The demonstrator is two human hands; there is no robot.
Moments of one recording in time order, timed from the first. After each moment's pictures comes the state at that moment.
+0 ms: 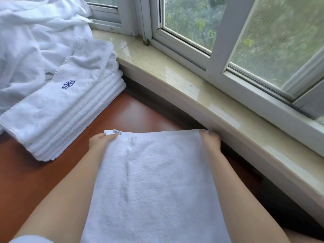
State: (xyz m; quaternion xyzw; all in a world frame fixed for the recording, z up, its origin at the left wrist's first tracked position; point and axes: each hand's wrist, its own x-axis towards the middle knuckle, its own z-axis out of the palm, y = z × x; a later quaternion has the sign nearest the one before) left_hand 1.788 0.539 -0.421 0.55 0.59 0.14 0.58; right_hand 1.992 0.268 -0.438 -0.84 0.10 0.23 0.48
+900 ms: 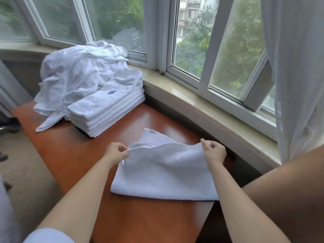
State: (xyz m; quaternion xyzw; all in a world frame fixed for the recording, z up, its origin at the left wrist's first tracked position) left_hand 1.612 0.430 -0.331 0.81 0.42 0.07 0.41; right_hand 1.812 0.166 -0.335 -0.82 0.01 0.05 0.58
